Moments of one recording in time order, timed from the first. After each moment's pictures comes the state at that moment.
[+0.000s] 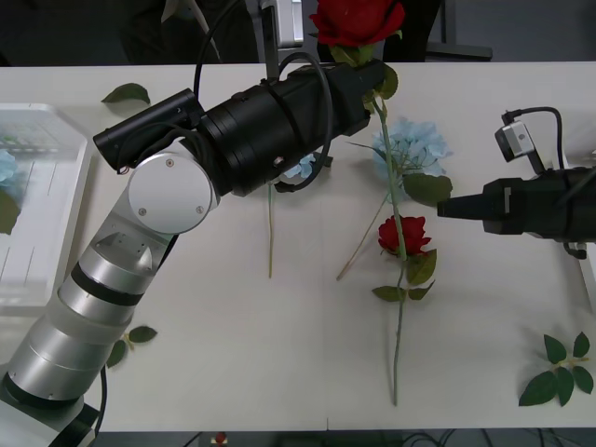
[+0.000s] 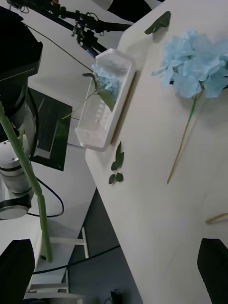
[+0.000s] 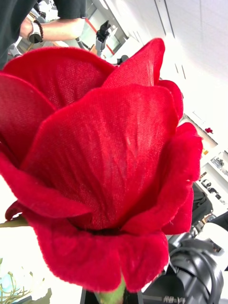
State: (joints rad) right arm -0.36 -0.91 0.27 -1.37 -2.29 1.28 2.23; left arm -0.48 0.25 -0.36 -1.84 1.24 0.47 -1.75
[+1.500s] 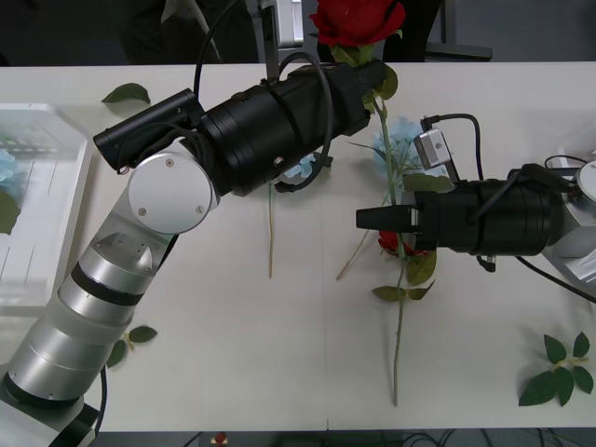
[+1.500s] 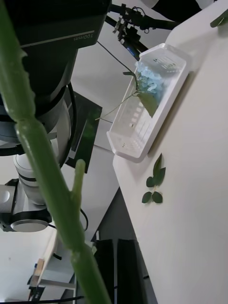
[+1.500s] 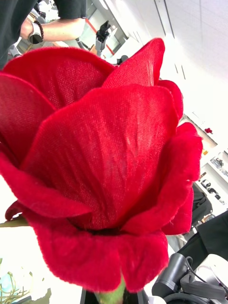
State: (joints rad) right arm -0.36 -0.77 0.38 -1.58 -2.26 1.09 2.23; left arm -0.48 0.25 -0.36 -1.84 1.24 0.47 -1.75
